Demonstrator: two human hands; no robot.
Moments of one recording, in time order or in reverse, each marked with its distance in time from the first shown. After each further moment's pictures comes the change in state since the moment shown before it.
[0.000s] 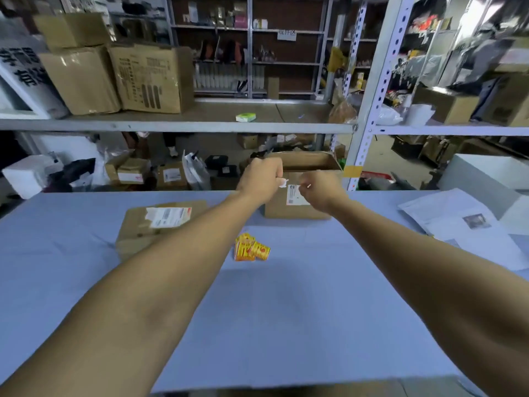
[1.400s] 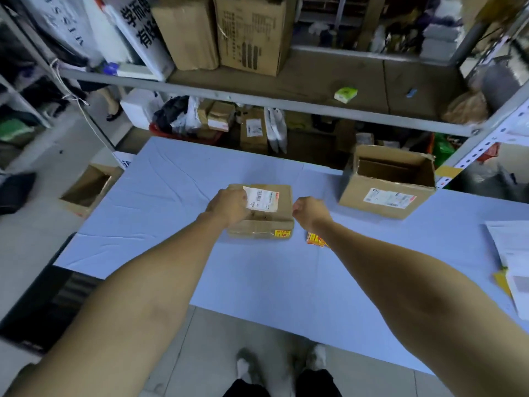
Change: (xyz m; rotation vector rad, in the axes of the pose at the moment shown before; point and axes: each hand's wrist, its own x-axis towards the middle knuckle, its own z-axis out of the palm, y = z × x) left_hand -0.089 -0.178 -0.173 0.119 -0.393 -0.641; right_hand 0.023 -0.199 0.045 0.157 -0.642 0.120
